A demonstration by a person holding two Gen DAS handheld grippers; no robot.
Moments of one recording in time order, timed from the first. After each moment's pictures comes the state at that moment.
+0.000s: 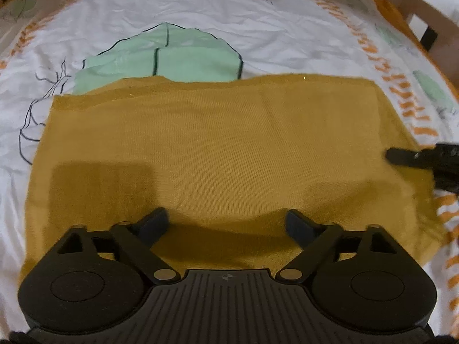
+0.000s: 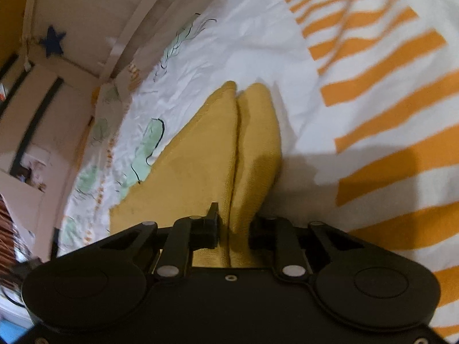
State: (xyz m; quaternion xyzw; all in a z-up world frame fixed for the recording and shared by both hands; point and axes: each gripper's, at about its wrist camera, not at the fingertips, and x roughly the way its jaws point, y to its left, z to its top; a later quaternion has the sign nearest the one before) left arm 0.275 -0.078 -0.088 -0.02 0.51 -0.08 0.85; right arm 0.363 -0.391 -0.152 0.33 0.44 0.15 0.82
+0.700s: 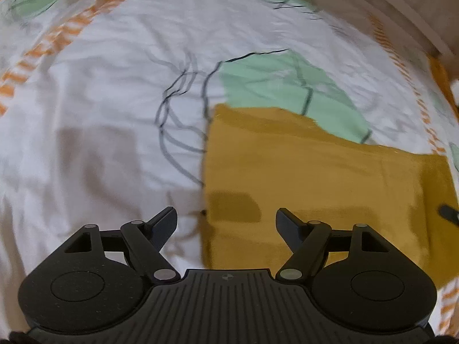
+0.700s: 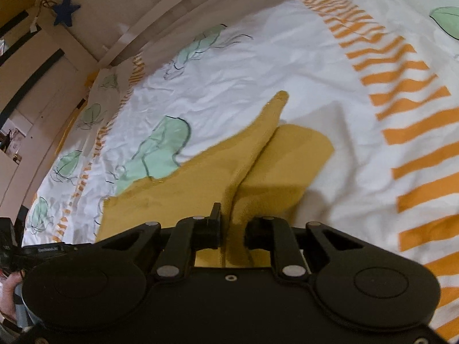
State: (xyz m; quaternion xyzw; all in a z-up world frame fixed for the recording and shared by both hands) left arm 0.297 0.083 -0.057 -0.10 0.53 -0.02 0.84; right arm 0.356 -0.314 -0.093 0.25 0.42 0.12 0.87
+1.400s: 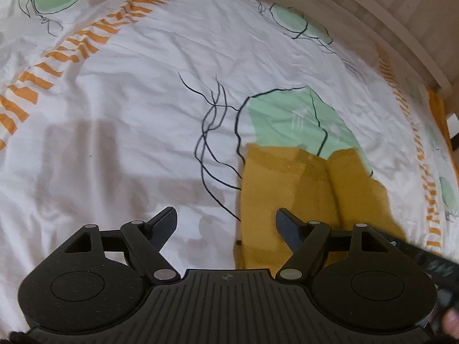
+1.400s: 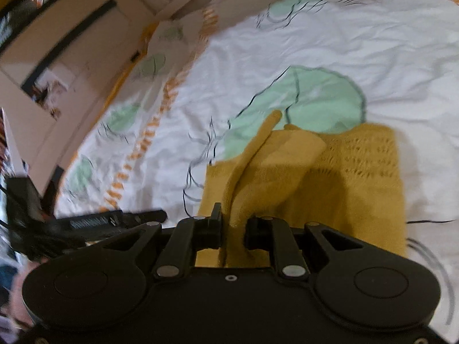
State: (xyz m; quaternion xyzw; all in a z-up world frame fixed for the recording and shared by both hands) left arm 0.305 0.143 -0.034 -0.15 0.51 -0.01 0.85; right arm 0.384 -0.114 -0.086 0.20 0.45 0.22 0.84
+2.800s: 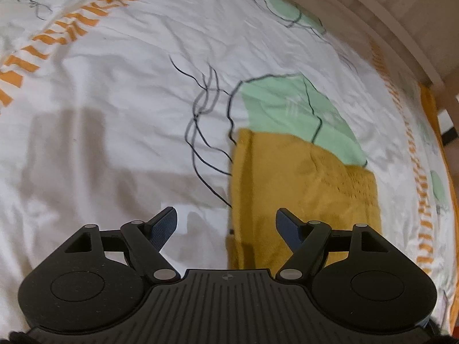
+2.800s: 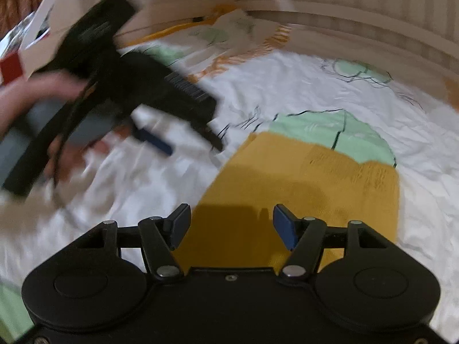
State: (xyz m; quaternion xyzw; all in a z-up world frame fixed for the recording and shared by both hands) left arm 0.307 0.141 -0.051 -0.17 0.53 -0.04 0.83; right arm 0.261 -0.029 -0.093 -0.08 0.34 0.27 0.90
